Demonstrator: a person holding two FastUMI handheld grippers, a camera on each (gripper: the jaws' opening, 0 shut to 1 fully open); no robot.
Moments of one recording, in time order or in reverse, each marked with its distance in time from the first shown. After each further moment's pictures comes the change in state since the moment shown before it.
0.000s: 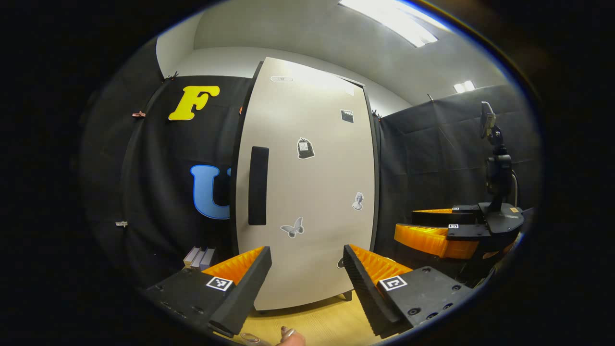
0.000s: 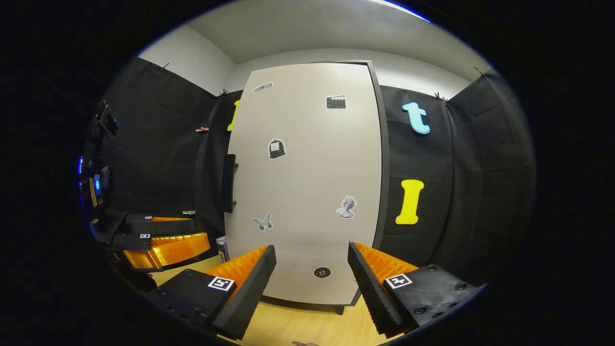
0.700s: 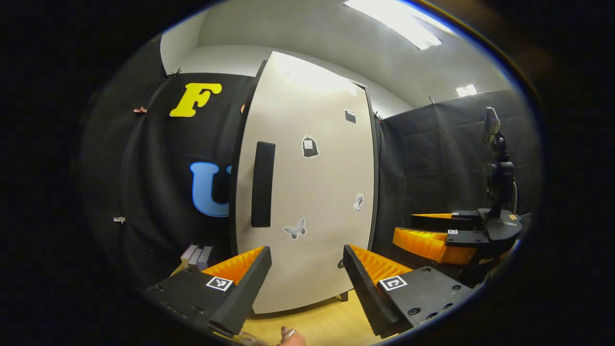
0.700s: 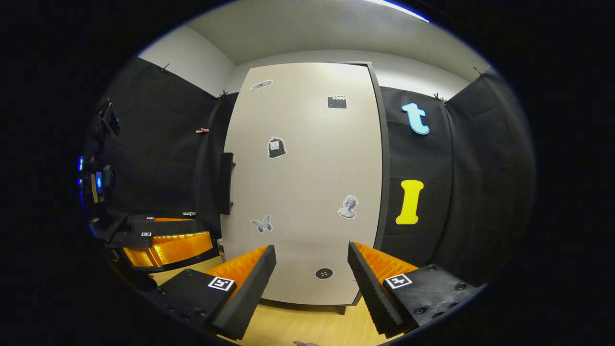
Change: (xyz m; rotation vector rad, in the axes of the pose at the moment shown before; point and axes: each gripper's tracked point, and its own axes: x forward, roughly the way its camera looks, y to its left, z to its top) left arm -0.002 -0.001 0.000 -0.016 0.002 -0.005; right arm 0.004 0.005 -0.001 0.015 -0.006 -0.003
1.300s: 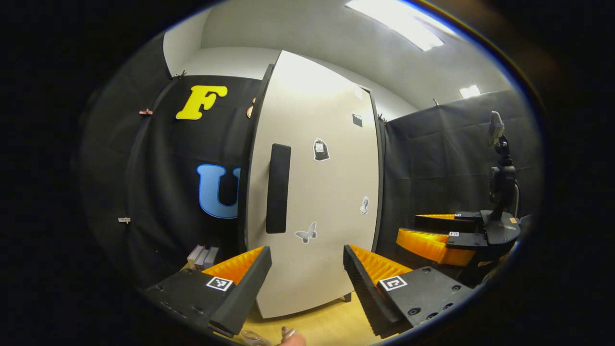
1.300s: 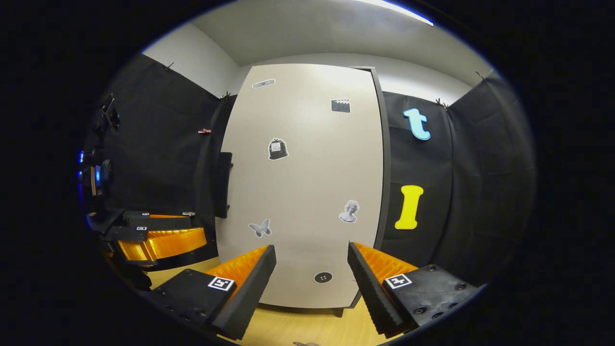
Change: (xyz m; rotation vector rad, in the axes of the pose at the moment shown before) left arm -0.006 0.005 0.005 -0.016 -0.010 0.031; right arm -0.004 0.007 0.007 -0.019 -0.024 0.007
